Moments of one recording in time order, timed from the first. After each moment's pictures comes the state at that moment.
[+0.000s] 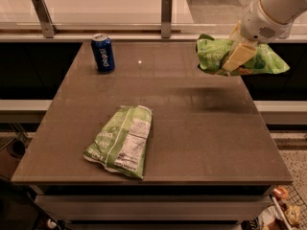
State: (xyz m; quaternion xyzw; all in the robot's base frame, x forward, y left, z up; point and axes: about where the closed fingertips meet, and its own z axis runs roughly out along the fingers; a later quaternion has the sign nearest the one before) arm 0.618 -0.208 0.948 -0.62 0.74 -0.01 0.26
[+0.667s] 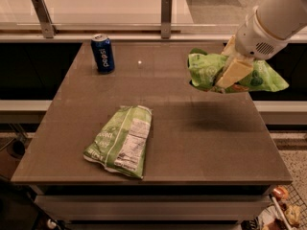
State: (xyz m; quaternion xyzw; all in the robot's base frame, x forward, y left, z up) arm 0.558 -0.174 0.942 -0.63 0.74 0.01 0.25
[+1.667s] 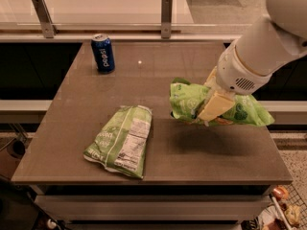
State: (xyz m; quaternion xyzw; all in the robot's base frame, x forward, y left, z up) arm 0.487 -0.130 0.903 -0.61 0.76 0.04 0.22
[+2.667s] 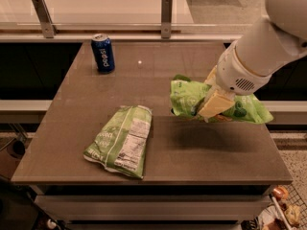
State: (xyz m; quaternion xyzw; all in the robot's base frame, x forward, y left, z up) arm 0.486 -0.127 0.902 -0.62 0.76 0.04 0.22
